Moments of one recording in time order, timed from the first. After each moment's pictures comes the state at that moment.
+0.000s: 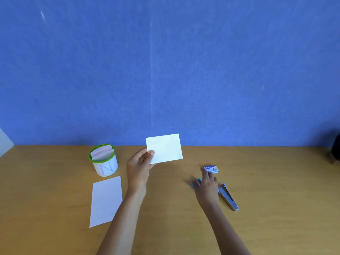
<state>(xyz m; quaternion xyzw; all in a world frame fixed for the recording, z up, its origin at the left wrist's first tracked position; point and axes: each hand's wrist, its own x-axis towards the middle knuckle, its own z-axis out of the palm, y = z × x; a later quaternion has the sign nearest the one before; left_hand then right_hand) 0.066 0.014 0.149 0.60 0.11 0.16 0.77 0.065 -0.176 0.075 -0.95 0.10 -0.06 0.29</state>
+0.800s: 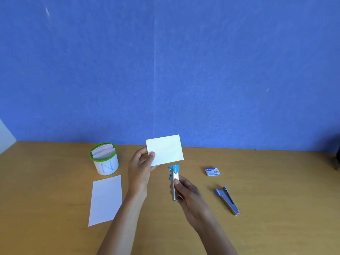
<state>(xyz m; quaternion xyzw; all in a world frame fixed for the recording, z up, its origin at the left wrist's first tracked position) 0.066 0.012 0.149 0.60 0.12 0.15 0.78 0.025 -0.131 0.117 -0.57 0.04 0.15 0.81</state>
